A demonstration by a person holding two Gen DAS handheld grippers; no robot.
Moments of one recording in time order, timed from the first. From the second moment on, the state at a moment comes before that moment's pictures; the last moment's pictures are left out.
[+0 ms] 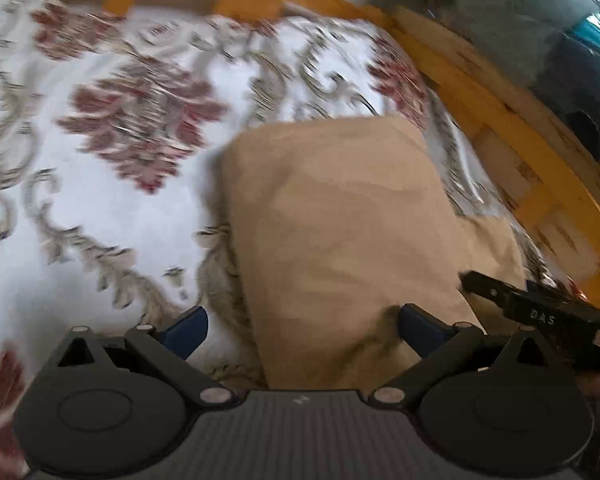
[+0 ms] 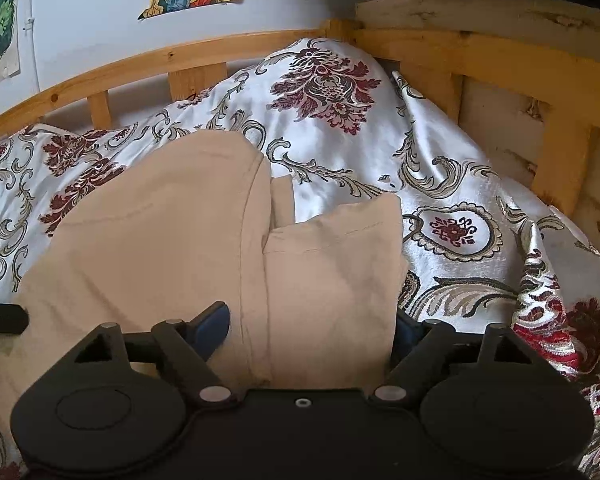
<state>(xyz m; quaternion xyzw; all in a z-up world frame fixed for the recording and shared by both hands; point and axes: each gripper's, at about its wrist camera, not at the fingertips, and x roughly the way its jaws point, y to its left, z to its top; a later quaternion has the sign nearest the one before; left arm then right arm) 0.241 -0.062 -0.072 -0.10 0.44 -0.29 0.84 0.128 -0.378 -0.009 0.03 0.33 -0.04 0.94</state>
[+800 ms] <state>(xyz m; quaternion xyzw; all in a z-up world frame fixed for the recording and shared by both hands) 0.297 -0.089 -0.099 -0.15 0.52 -0.34 0.77 0.135 -0.373 -0.019 -0.01 0.31 -0.04 0.95</state>
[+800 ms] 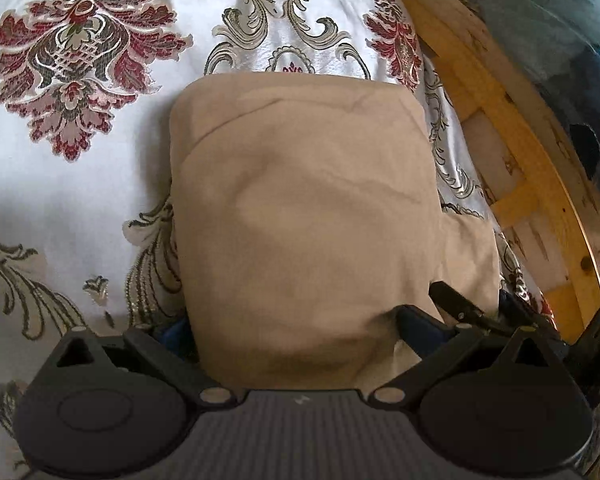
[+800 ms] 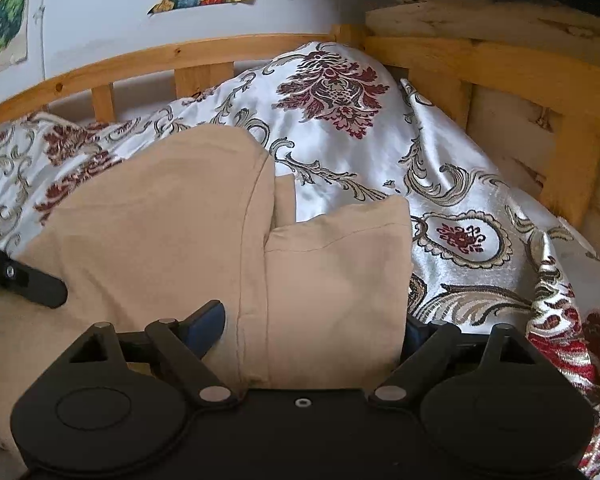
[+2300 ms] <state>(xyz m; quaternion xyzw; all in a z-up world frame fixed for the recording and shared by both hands) 0.268 0.049 0.006 0.01 0.40 -0.13 0.91 0.198 -0.157 0.008 -0.17 0.20 0.12 0.96</state>
